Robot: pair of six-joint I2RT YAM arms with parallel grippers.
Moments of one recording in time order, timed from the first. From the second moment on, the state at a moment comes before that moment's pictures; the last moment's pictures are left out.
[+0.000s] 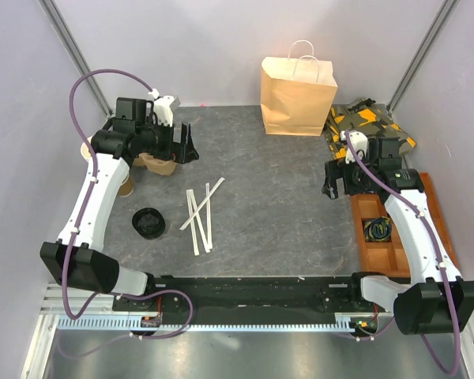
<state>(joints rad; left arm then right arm) -0.16 1.41 1.54 -0.89 0.42 0.03 0.02 1.14 1.09 -0.81 -0.32 -0.18</state>
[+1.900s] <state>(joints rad) 0.28 1.70 2.05 -1.34 0.20 0.49 0.02 1.34 1.12 -0.83 -0.39 -0.18</state>
